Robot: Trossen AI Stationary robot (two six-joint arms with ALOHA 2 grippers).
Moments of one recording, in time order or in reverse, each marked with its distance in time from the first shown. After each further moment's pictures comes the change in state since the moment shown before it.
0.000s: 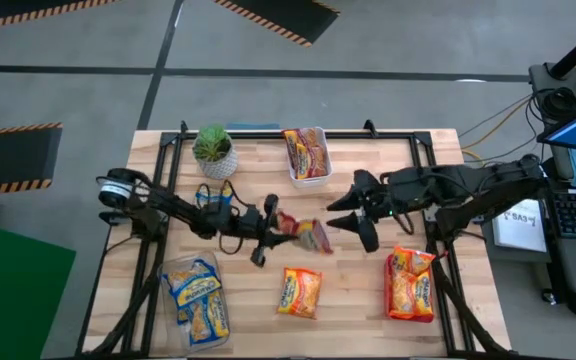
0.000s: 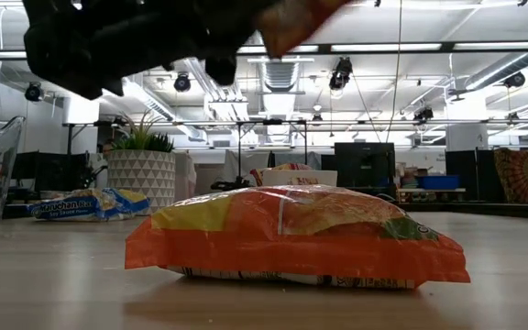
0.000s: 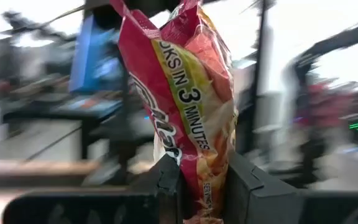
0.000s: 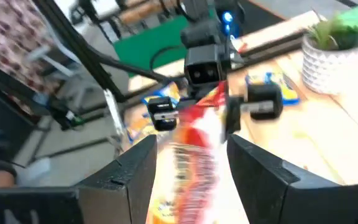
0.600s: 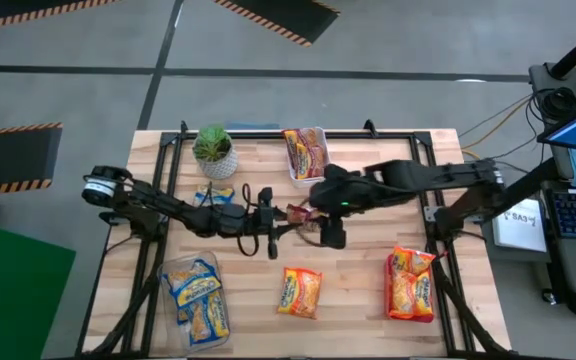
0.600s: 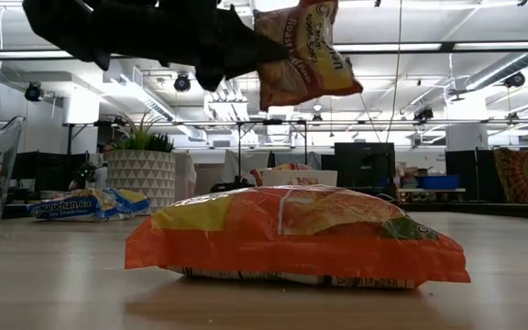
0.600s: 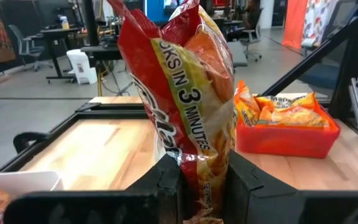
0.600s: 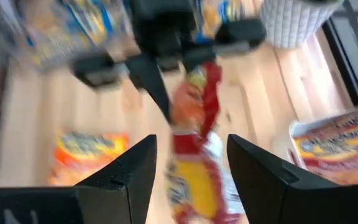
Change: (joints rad) left arm -0.028 -0.130 0.091 -0.562 -0.344 0.127; right arm -0.077 0.414 0.470 -0.551 0.048 -0.287
